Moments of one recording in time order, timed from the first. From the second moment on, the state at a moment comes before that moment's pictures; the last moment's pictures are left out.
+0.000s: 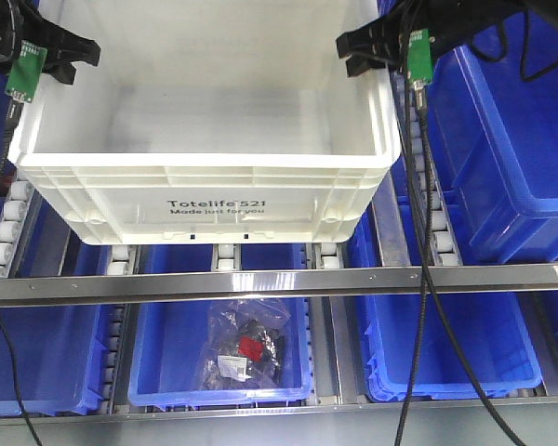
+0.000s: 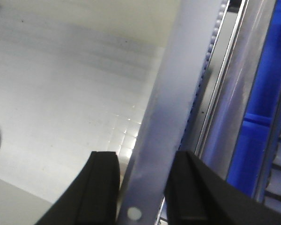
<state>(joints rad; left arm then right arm) -0.12 1.79 -1.73 0.05 0.99 -0.03 0.25 1.92 -1.81 0.35 0.87 -0.28</state>
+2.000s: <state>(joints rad) -0.14 1.87 -1.74 0.20 0.89 -0.09 0.27 1.93 -1.82 0.41 0.78 -0.35</state>
